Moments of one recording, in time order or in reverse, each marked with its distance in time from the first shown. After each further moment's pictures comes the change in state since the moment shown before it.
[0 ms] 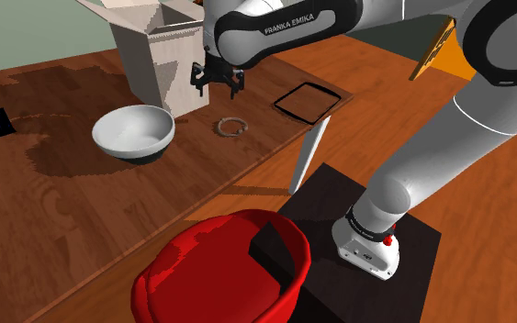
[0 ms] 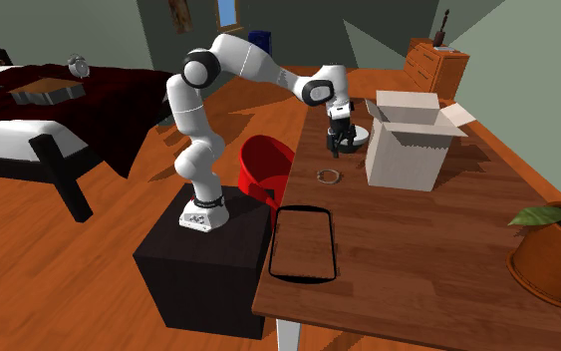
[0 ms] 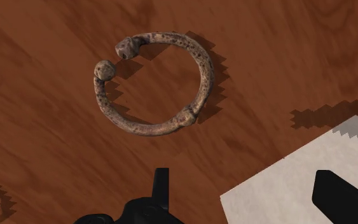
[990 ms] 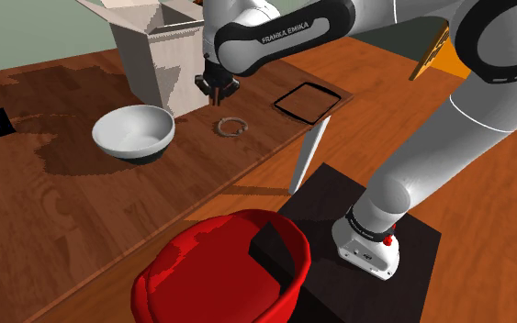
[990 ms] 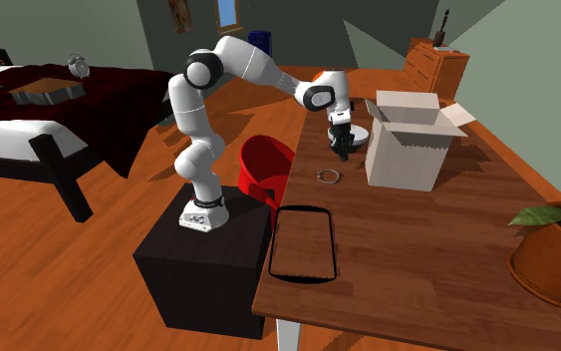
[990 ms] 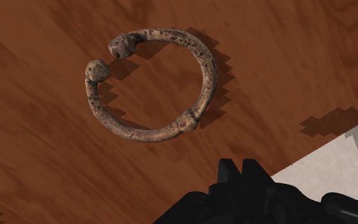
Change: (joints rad) arm -0.004 0.029 0.001 -0.018 -0.020 0.045 0.014
